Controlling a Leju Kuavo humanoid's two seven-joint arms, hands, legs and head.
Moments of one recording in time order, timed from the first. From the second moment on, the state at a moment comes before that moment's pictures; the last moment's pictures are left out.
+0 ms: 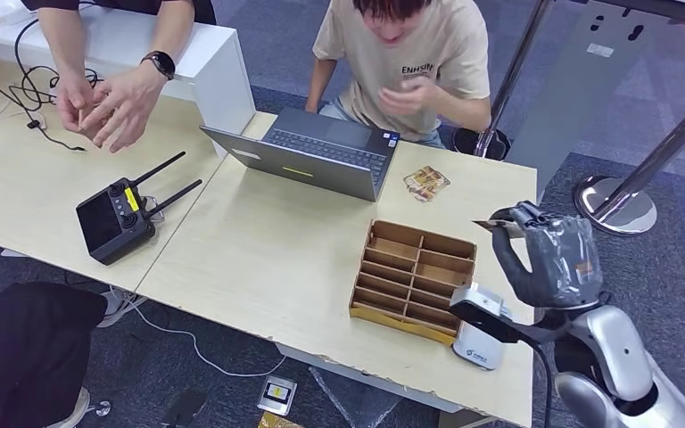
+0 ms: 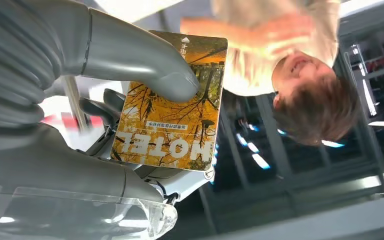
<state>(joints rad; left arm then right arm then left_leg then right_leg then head) -0.11 0.03 -0.65 -0.21 0.21 0.48 0.02 -0.30 -0.57 0.48 -1.71 0.85 -0.34 0.06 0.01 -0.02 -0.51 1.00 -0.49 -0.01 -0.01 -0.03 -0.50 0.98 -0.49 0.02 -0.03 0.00</state>
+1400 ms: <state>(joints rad) -0.09 0.02 -0.65 -0.20 0.31 0.49 -0.02 -0.01 -0.69 0.22 -2.01 0.40 0.09 0.32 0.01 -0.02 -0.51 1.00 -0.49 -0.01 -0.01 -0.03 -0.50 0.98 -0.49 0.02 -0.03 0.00</state>
